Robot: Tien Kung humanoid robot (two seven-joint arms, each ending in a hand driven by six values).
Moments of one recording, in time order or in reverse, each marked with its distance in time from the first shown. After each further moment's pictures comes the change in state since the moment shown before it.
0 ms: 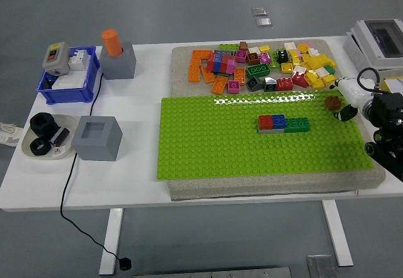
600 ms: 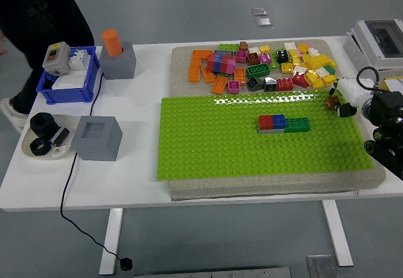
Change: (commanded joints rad) left arm -0.002 0.000 0.002 0.000 0.000 -0.001 -0.001; right arm 0.011 0.006 -0.011 -0.003 0.016 0.013 -0.001
